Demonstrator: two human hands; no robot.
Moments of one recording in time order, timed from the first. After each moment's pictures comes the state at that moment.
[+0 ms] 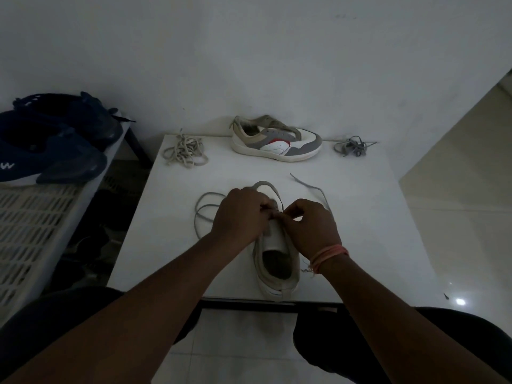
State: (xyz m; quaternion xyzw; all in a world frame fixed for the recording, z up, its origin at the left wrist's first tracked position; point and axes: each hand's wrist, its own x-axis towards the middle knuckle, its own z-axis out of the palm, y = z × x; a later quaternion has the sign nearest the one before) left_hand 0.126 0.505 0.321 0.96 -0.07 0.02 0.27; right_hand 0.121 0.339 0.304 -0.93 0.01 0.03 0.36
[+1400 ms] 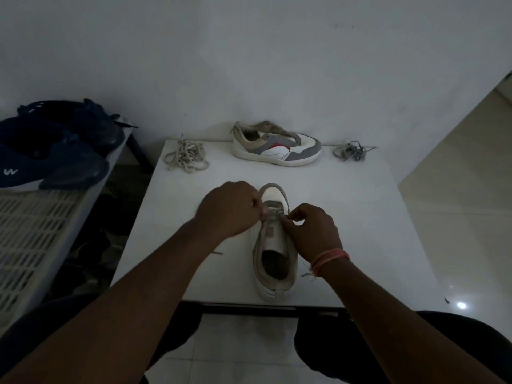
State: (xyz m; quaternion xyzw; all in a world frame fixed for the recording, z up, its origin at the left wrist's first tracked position) left_hand 0.133 0.527 0.368 0.98 -0.04 -0.06 0.20; right_hand 0.120 0.341 0.310 -0.93 0.04 0.05 0.36
